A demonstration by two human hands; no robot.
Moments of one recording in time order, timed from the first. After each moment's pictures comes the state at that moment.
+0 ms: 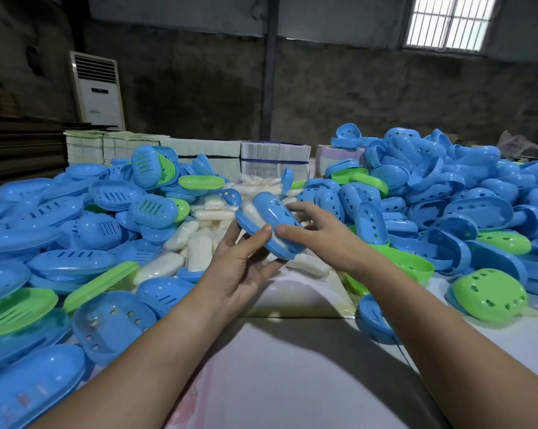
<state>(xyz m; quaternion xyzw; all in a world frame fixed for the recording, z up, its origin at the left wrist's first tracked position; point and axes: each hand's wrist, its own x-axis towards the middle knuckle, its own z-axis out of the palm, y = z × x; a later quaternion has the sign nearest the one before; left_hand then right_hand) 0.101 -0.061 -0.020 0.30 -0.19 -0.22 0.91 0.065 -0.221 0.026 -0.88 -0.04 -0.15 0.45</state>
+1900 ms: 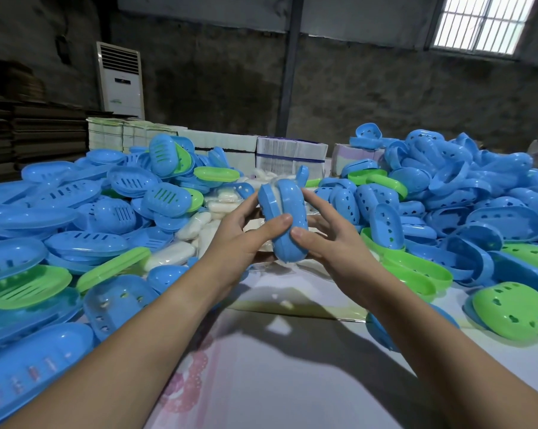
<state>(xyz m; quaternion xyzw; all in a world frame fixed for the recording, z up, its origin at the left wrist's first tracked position) 0.100 -0.038 -0.007 0.55 -0.30 -0.04 0.78 0.059 -0.207 0.004 -0.75 -0.17 -0.14 0.63</state>
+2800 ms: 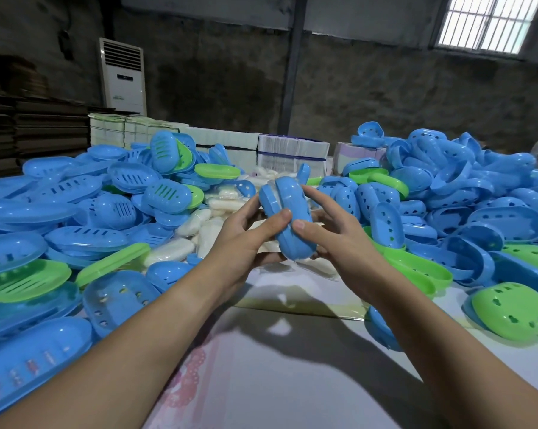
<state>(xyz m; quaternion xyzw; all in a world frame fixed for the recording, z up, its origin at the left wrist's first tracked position) 0.098 -0.046 -0.010 0.53 -0.28 -0.08 0.80 0.055 -0.211 0.010 -0.77 -0.15 -0.16 0.60</state>
